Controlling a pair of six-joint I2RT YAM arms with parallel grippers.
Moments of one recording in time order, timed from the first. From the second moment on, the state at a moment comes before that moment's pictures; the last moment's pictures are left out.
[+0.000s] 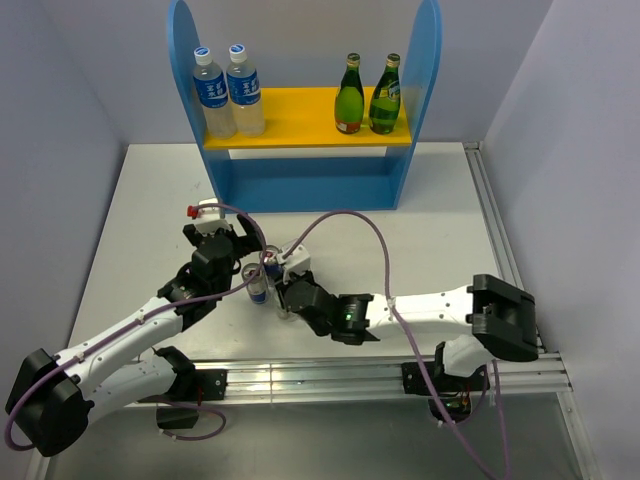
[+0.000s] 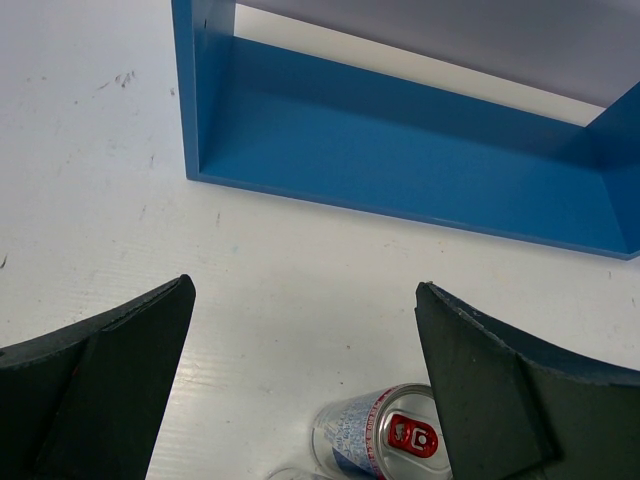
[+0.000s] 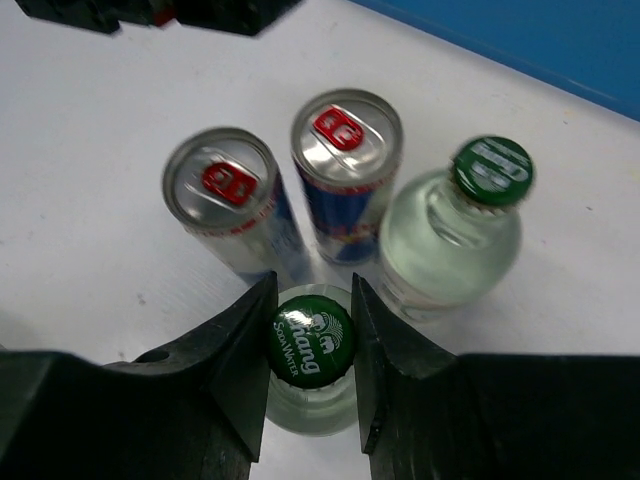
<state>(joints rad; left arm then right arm) -0.69 0.96 0.56 0.17 -0.68 -0.44 1.32 1.51 0.86 0.22 0.70 0.35</state>
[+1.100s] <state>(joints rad) -0.69 0.96 0.56 0.15 -0.68 -0.44 0.61 1.57 1.02 0.16 0.71 0.24</state>
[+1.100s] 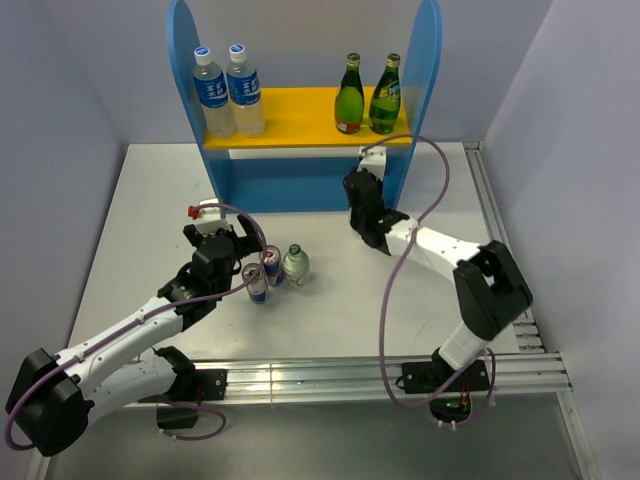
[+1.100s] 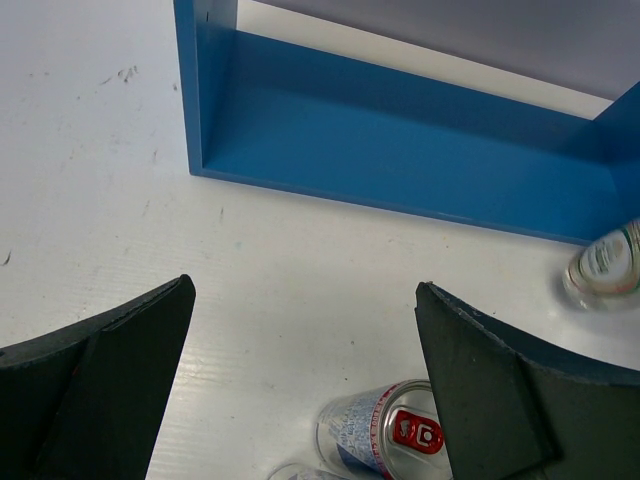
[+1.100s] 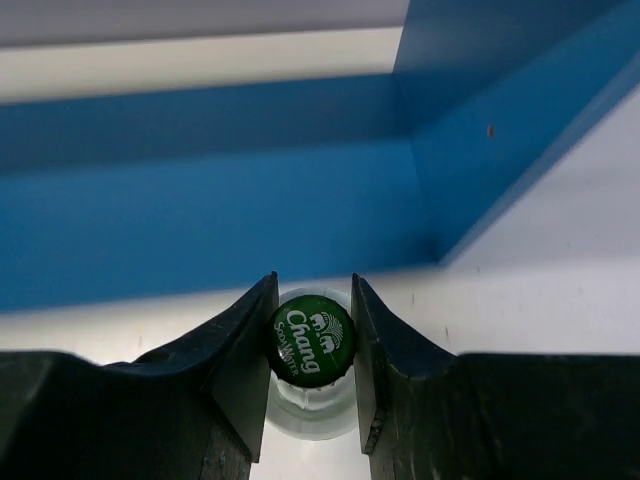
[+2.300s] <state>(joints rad) -0.69 0.99 0.56 0.15 -0.68 -0.44 0.45 1.98 1.28 0.56 0.79 0.18</state>
